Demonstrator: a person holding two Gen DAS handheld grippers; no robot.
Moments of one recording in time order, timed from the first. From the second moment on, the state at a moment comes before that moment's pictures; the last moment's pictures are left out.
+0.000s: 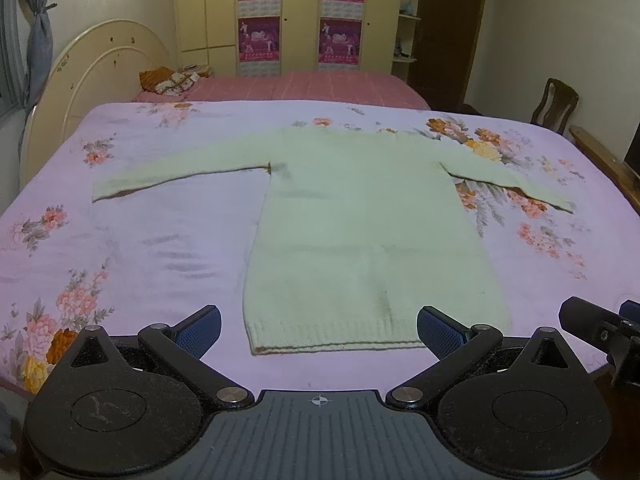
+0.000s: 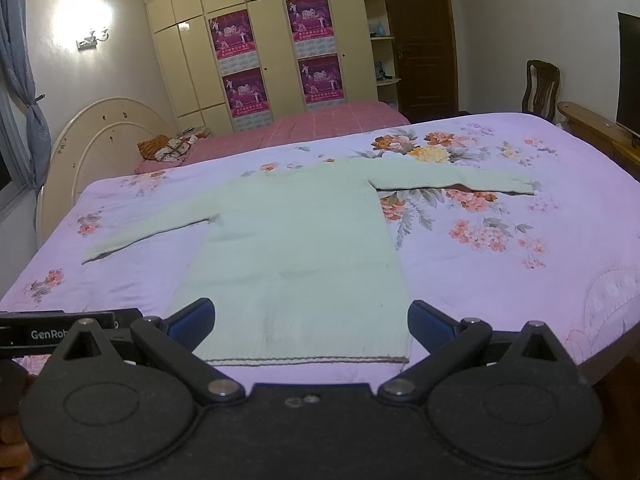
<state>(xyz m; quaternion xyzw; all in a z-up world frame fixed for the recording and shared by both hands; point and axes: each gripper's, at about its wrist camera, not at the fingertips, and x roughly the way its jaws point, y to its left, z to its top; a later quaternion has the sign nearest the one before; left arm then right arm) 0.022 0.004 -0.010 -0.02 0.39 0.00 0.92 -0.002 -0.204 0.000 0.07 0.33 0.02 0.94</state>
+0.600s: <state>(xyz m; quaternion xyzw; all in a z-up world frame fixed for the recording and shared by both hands) 0.025 0.007 -0.013 -0.02 0.39 0.00 0.92 0.003 -0.206 -0.001 0.07 0.34 0.01 0.94</state>
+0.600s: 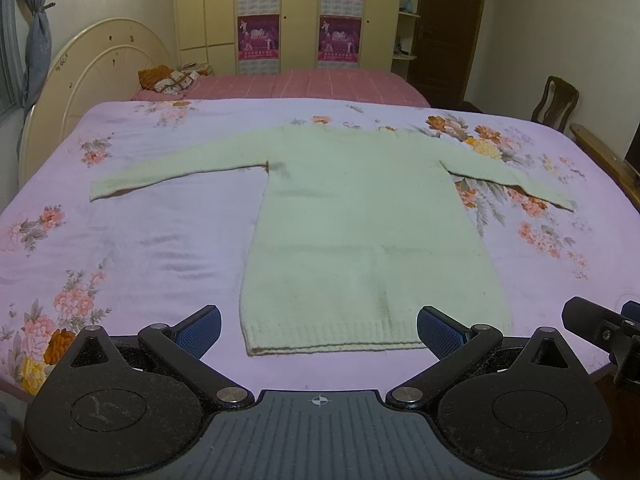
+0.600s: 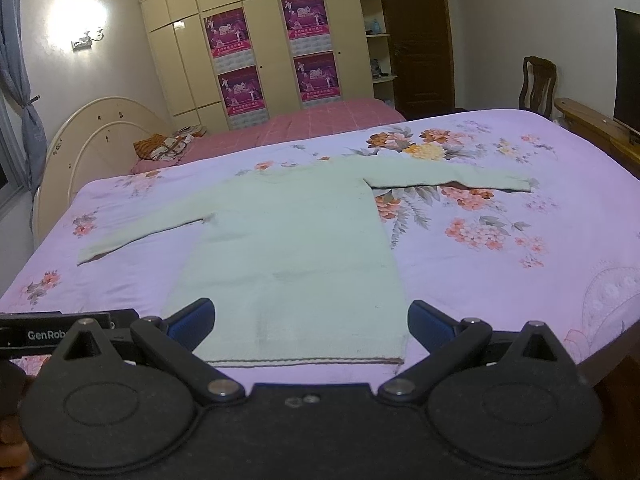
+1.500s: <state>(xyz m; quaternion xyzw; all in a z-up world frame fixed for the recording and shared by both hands) 0.043 -0.009 -0.018 -0.02 0.40 0.00 0.92 0.012 -0.216 -0.002 0.07 0.34 0.01 0.94</state>
